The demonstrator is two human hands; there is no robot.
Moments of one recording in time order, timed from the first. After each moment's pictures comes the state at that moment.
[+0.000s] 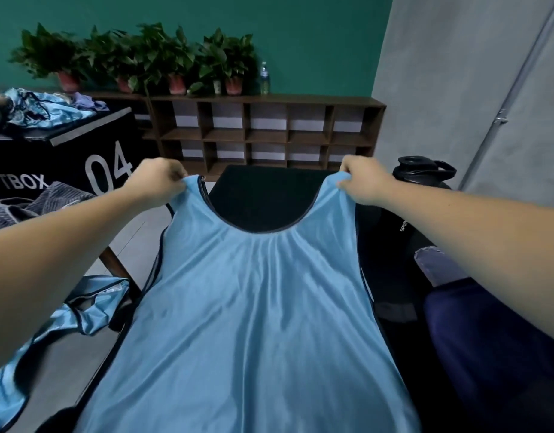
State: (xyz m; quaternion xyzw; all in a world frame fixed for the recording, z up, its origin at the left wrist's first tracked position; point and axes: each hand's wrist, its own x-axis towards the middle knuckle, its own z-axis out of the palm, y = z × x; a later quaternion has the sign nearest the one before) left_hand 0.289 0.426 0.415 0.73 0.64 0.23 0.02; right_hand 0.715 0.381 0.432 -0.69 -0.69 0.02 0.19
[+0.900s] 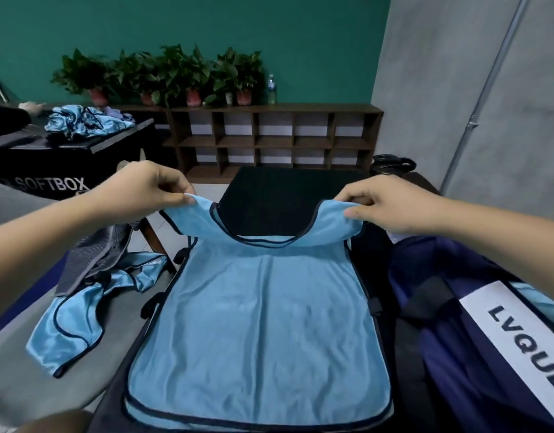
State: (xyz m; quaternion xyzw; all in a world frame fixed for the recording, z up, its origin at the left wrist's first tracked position) left_hand 0.267 0.174 0.510 0.80 0.54 0.22 0.09; right_hand 0.694 0.126 0.503 -0.55 -0.81 0.13 0.16
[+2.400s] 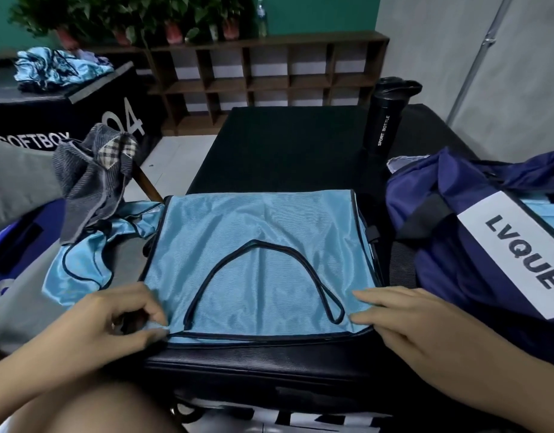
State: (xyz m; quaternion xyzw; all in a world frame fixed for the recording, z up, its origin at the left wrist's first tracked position) left_hand 0.207 -0.013 0.342 0.85 0.44 0.17 0.21; right_hand 0.738 -0.114 0.326 -0.59 -0.79 0.03 0.13
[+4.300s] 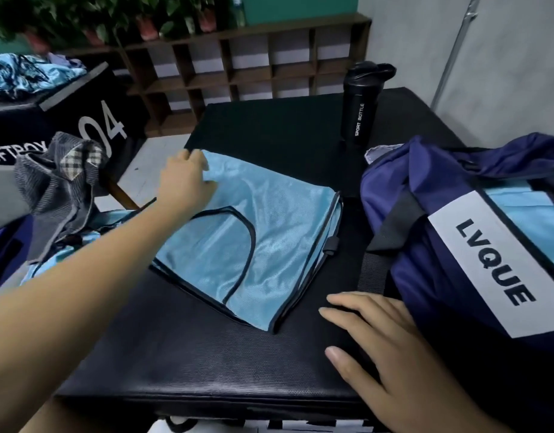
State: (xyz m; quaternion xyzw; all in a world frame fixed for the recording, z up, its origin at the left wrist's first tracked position) left_hand 0.385 0.230 0.353 0.76 0.63 0.17 -0.03; right_hand 0.683 -0.105 0.301 -0.56 -0.79 0.08 0.24
